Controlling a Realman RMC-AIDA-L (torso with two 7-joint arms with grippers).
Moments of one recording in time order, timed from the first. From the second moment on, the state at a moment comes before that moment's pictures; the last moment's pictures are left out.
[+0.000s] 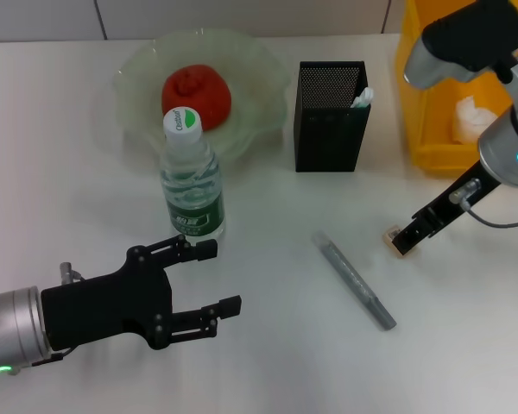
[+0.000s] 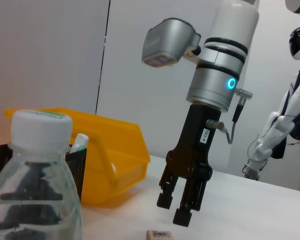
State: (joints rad) left arm -0.27 -2.06 1.16 0.49 1.53 1.56 -0.96; right arm 0.68 2.08 -1.42 -1.23 -2.69 -1.59 2.79
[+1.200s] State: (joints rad) left arm -0.27 -2.07 1.15 0.49 1.55 1.56 -0.95; right arm 0.78 2.09 -1.44 -0.98 -2.67 -1.45 2.79
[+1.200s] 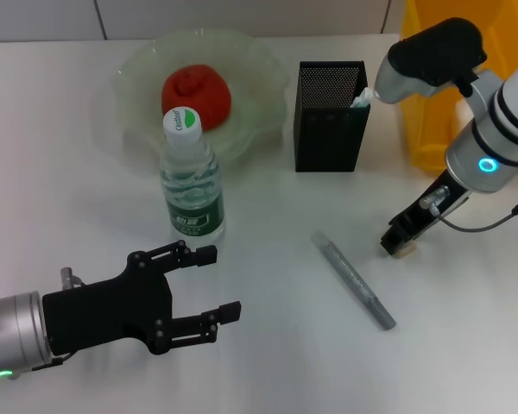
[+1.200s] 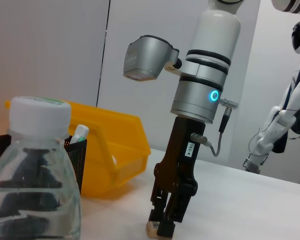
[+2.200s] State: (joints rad) left arm -0.27 -2.07 1.16 0.48 1.55 1.55 -0.95; right arm 0.70 2.08 -1.24 -1.56 -2.66 -1.62 2.79
